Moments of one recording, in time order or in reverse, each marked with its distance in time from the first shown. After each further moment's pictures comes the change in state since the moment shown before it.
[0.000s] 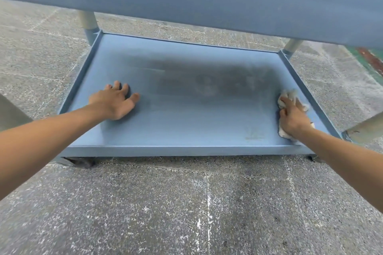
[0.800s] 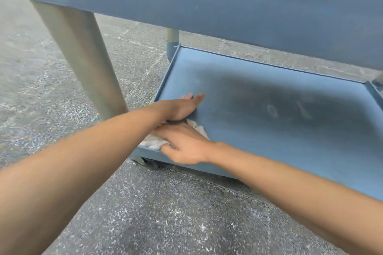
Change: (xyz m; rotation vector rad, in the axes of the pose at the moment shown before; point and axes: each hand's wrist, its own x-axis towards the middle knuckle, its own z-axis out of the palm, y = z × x) left_hand 0.010 -0.045 -0.019 -0.542 -0.323 0.013; right_hand -0.198 -0.403 0.099 0.090 -0.444 -1.408
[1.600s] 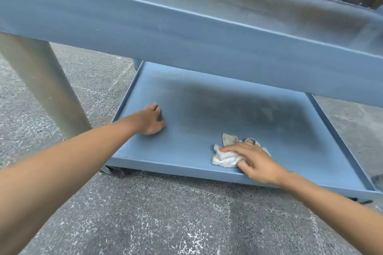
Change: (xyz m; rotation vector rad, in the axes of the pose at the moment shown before) left_hand -0.019 0.020 0.019 0.395 0.081 0.004; right_hand -0.253 0.088 -0.058 -0.005 0.104 0.512
